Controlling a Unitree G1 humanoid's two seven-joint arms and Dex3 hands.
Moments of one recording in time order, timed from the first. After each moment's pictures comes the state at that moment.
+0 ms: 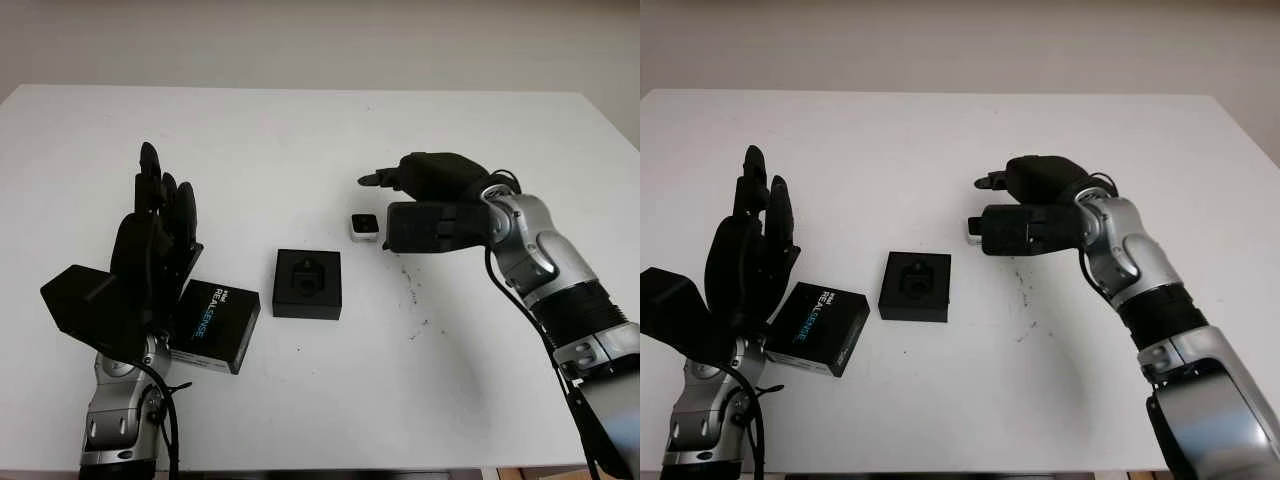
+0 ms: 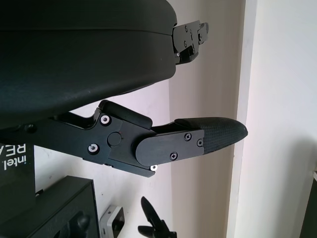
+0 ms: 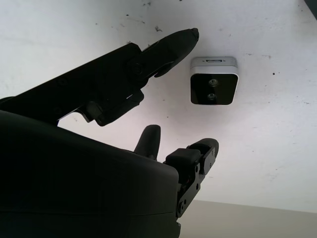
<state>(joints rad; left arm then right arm) -0.13 0.12 0.18 -0.13 -0.19 0.03 -0.07 -0.81 -0.52 0.38 0.53 -0.69 -0.04 0.30</state>
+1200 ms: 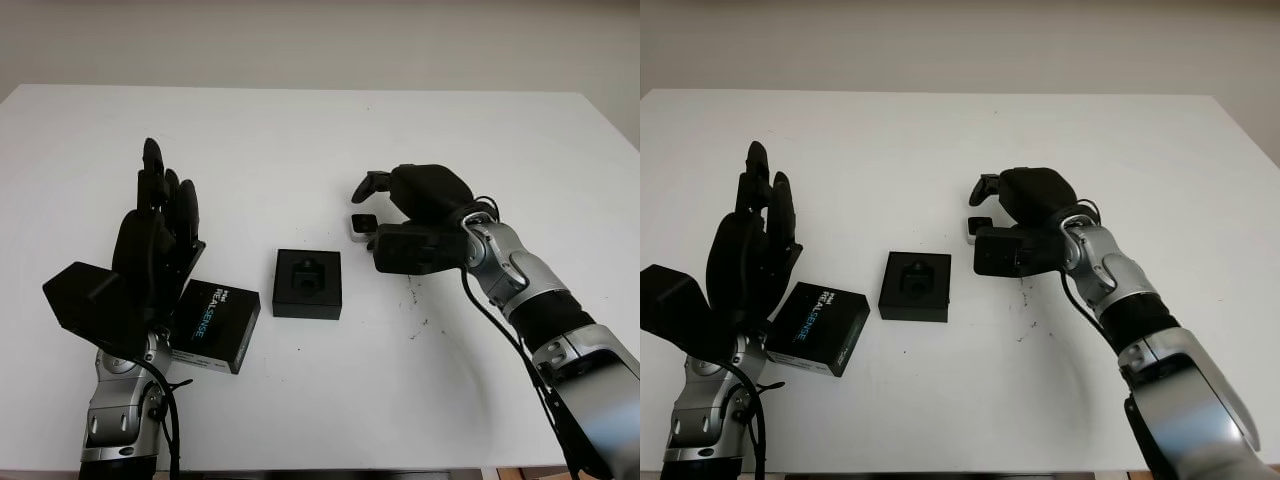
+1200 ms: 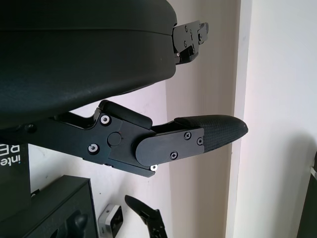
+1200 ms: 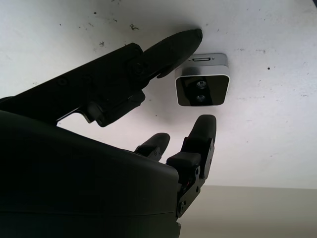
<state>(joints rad) -0.14 0.12 0.18 -0.13 -0.18 0.02 -0.08 -0.81 -0.46 0.42 0.73 -0.71 -0.15 0.03</state>
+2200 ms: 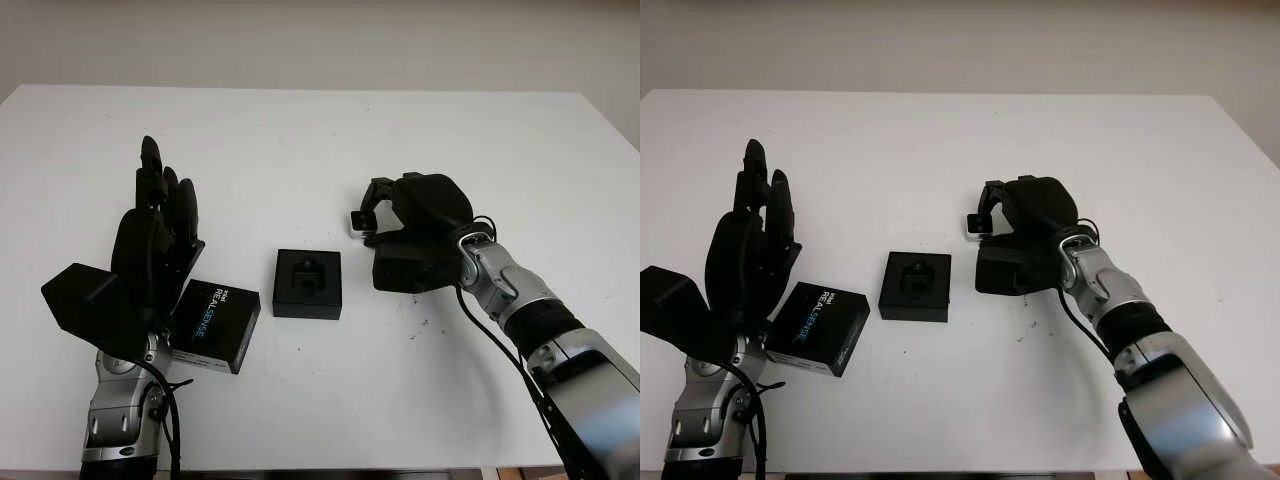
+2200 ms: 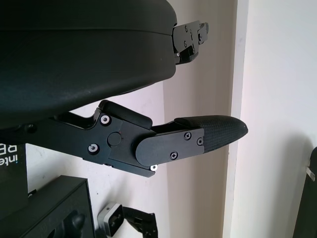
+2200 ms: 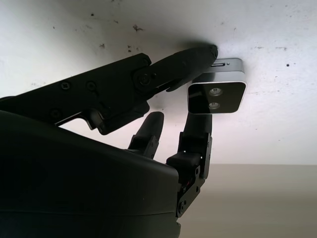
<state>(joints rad) -0.13 0.12 0.18 -0.13 -0.18 0.01 -0.07 -0.82 -0.44 0.46 0.91 -0.76 -0.25 -0.26</state>
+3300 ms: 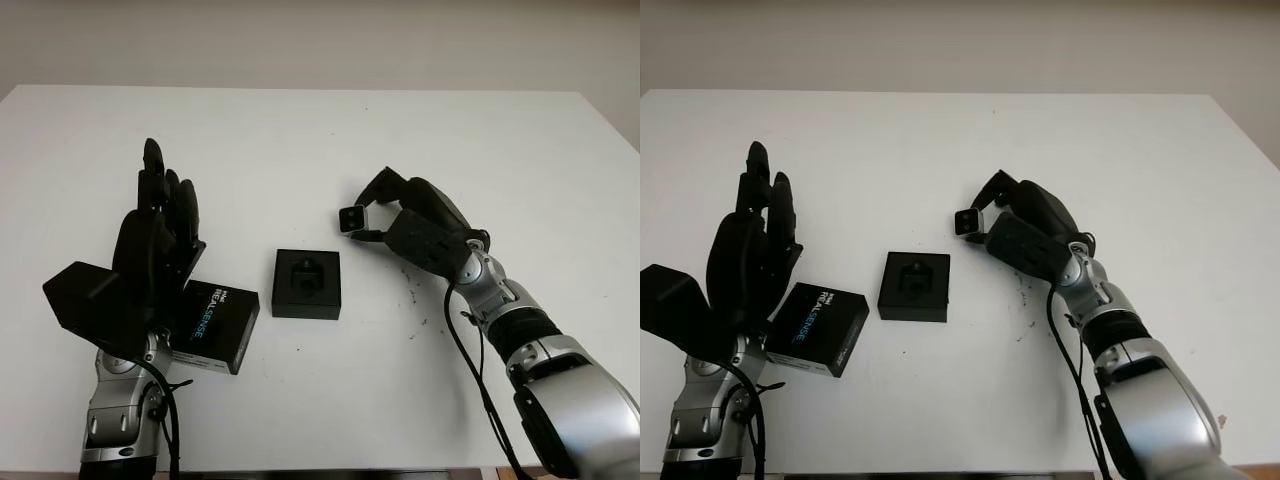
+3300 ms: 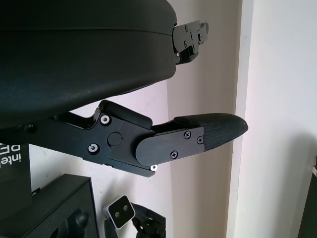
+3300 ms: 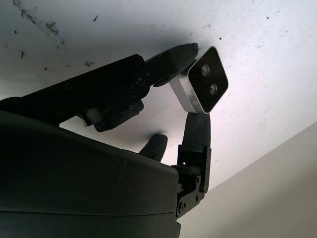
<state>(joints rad) -0.13 0.12 0.18 -0.14 -0.18 0.03 -0.08 -0.80 -0.32 0.23 1.04 -0.38 -0.33 -0.10</state>
